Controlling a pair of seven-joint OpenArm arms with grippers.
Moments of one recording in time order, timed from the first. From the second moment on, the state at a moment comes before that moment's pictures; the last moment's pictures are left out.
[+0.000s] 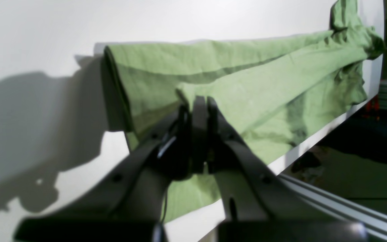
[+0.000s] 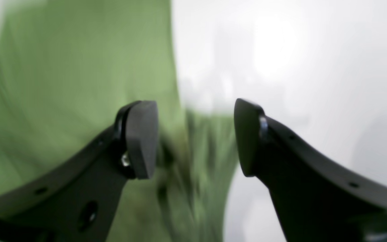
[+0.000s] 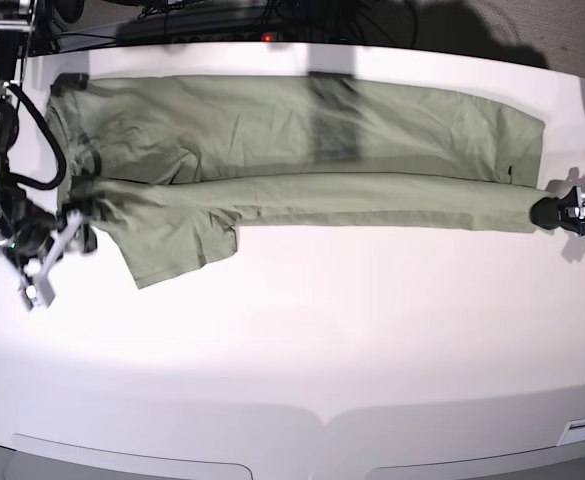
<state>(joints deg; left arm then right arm) -12.6 -38.9 -2.6 52.5 -77.2 -38.8 72.7 4.0 33.3 11.0 90.0 31.6 26.5 -58.4</state>
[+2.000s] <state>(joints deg) -10.8 -25.5 -3.4 56.4 -22.7 -24.6 39.0 10.6 19.3 11.4 64.6 19.2 24.0 -48.1</state>
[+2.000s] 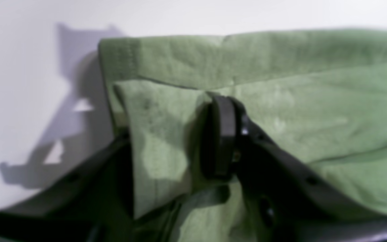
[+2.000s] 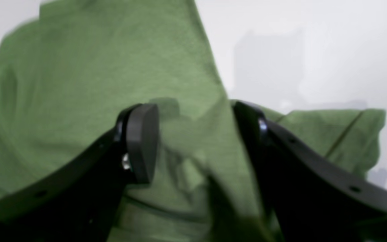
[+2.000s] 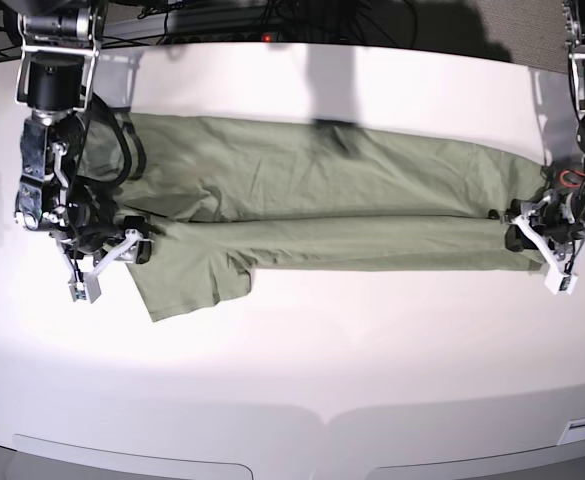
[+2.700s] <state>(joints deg) -13.0 -25.5 -3.1 56.0 -23.5 -22.7 41.7 25.8 18.7 11.1 61.9 16.2 24.1 -49.7</state>
